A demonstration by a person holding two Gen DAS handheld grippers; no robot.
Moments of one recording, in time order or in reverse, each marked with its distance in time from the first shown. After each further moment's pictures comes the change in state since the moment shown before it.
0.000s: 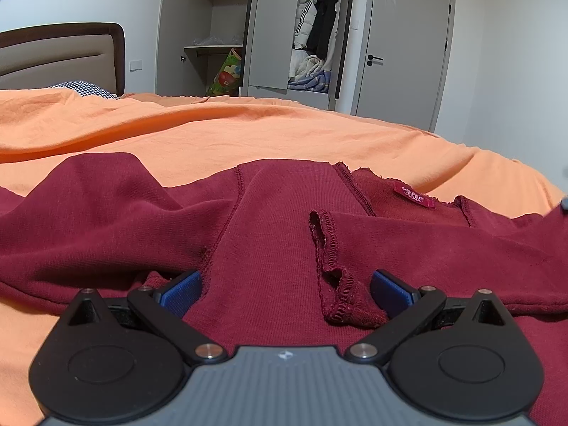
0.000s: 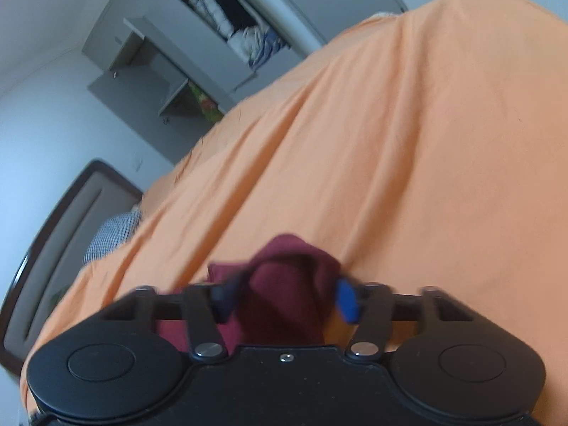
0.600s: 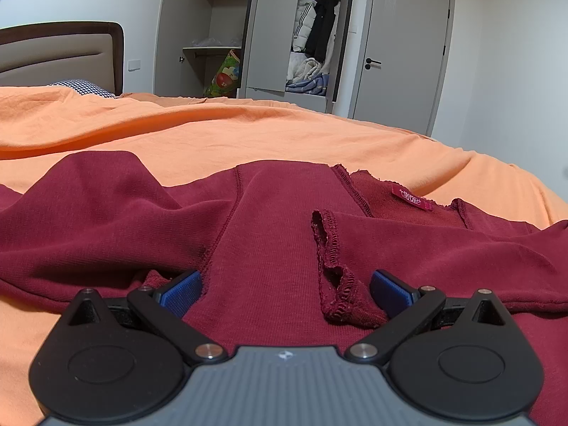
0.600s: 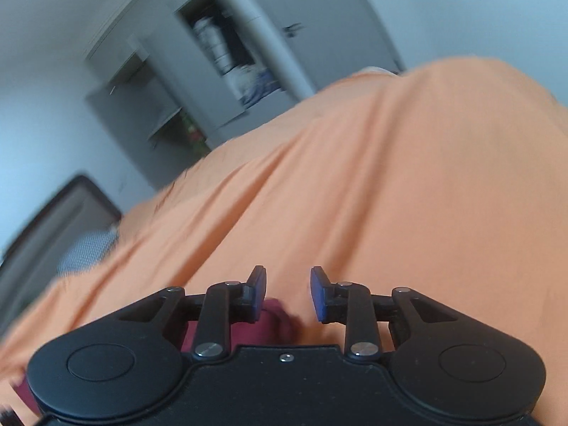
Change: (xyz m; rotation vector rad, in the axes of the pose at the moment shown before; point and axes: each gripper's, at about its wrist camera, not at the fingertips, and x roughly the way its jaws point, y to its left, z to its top) left arm 0.000 0.004 -0.001 -0.009 -0.008 -0.013; right arm -0.039 -0.020 0.013 -0.092 -0.142 -0.092
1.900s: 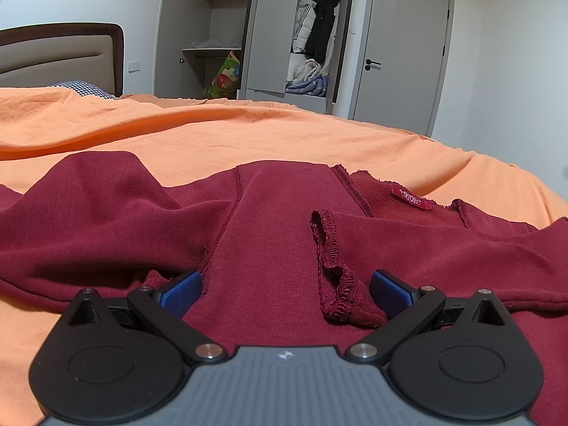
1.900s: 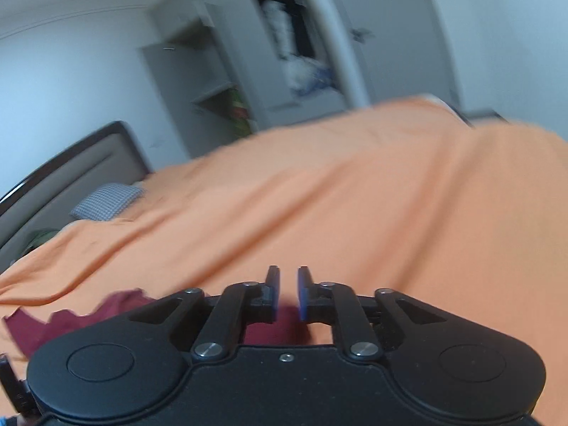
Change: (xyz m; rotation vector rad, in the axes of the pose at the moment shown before) left arm 0.001 0.000 -0.001 0.002 -0.001 0.002; right arm 0.009 0.044 0.031 -0.244 0.044 0.046
